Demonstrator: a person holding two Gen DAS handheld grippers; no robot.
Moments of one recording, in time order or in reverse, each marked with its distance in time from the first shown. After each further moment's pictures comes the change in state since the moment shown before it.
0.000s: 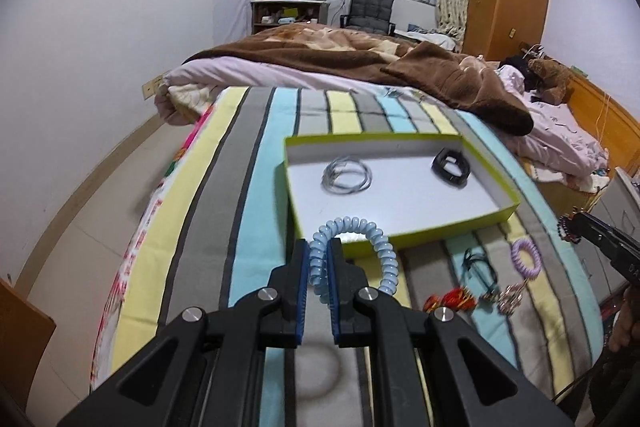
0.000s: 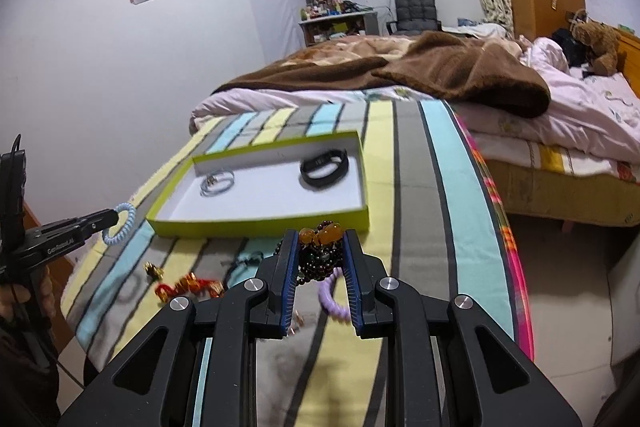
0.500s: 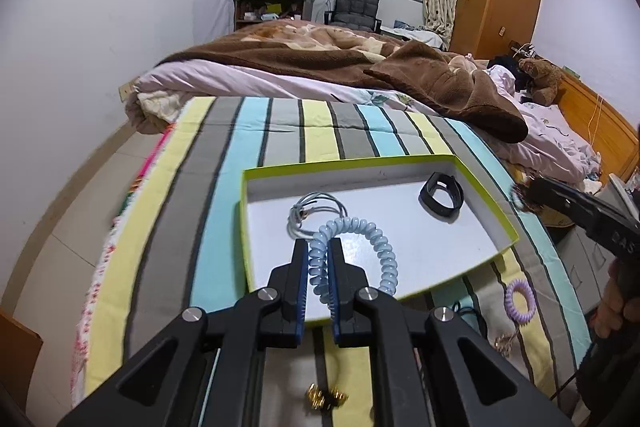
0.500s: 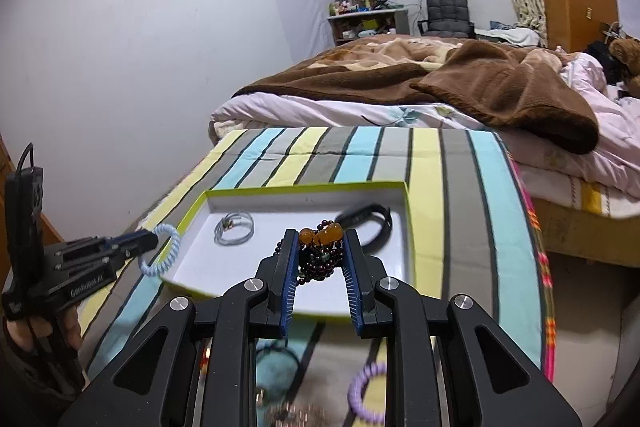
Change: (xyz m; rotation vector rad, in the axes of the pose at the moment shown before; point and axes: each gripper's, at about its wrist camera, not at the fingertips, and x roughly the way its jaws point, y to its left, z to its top) left arm 0.049 -0.018 0.039 0.003 0.028 -0.060; right arm 0.069 0.017 0.071 -0.045 0.038 0.087
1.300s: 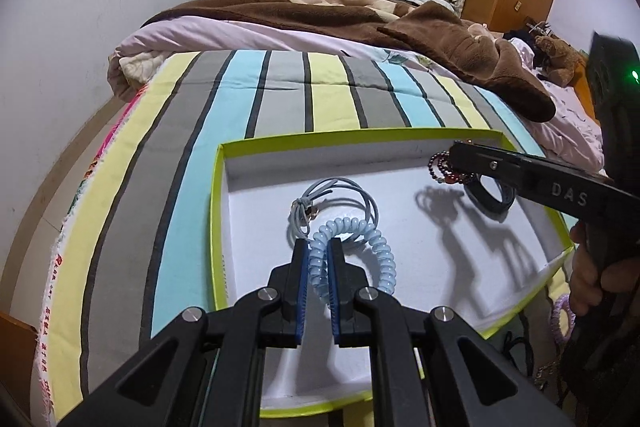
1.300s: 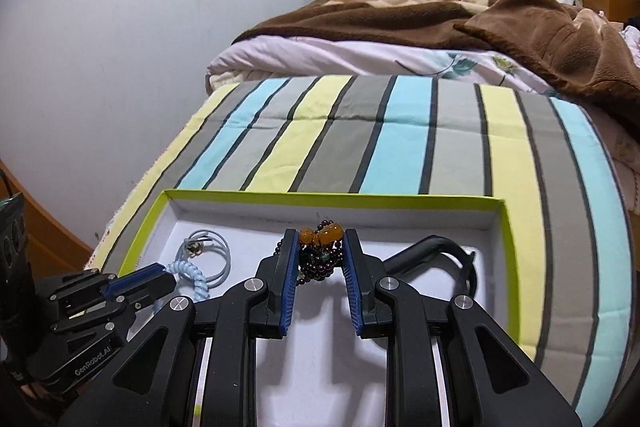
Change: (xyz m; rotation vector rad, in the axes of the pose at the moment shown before) left arm 0.071 0.006 0.003 -0.005 0.132 0.011; right arm 0.139 0.005 0.026 0.007 0.221 0.070
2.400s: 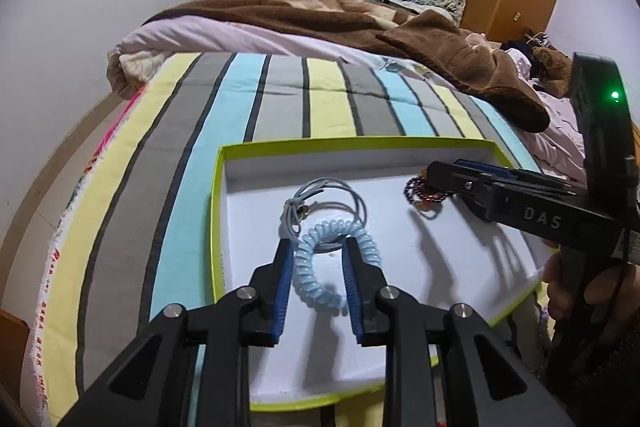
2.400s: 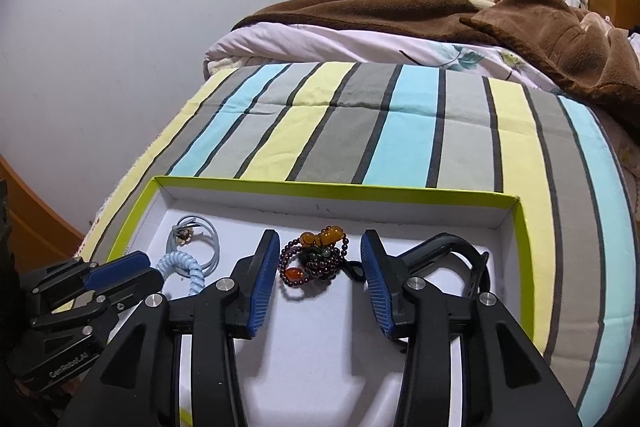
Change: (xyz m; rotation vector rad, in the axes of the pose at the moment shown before) left arm -0.010 0.001 0.001 -0.030 -0.023 -0.031; right arm 0.010 0.004 -0.002 -0.031 0.025 -0.017
